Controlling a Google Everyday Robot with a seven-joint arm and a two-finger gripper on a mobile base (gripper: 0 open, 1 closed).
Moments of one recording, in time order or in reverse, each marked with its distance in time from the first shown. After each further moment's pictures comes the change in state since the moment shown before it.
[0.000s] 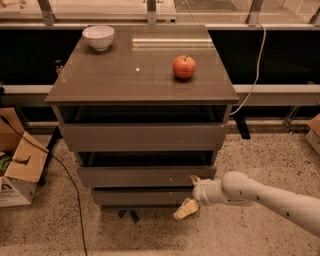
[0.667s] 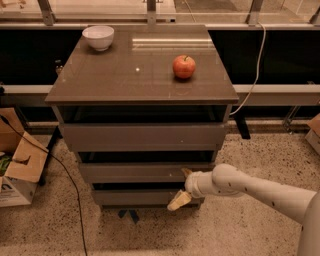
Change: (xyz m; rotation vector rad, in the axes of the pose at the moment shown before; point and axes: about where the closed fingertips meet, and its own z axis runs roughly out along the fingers) arm -0.029 -0.021 0.030 0.014 -0.017 -0.080
